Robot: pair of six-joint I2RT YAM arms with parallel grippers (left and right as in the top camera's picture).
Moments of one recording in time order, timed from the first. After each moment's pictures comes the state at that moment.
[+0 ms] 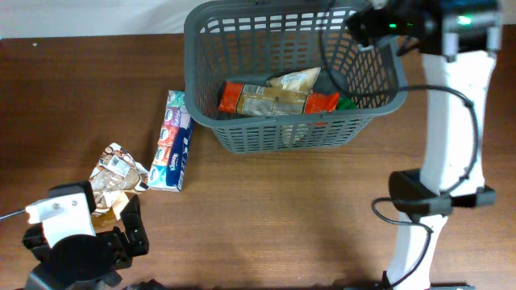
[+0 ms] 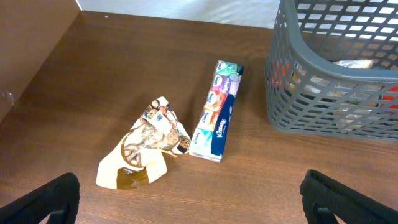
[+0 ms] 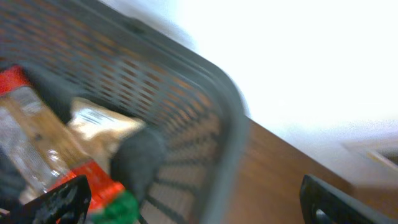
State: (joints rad) left arm -0.64 0.75 1.52 -1.56 -0.62 -0.55; right arm 0.11 2.16 2.93 -1.50 0.03 -0.48
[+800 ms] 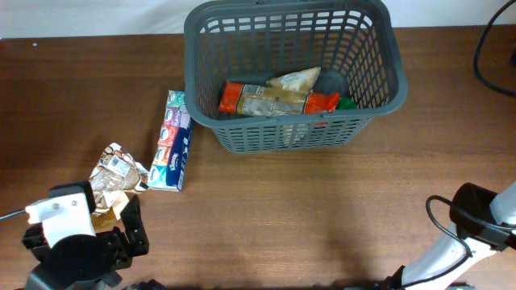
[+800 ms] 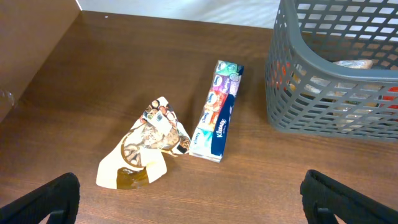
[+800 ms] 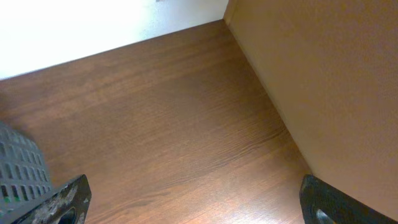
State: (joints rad) left arm -0.64 0.75 1.52 -1.56 -0.62 -0.55; right arm -0.42 2.02 2.93 -1.69 0.13 -0.09
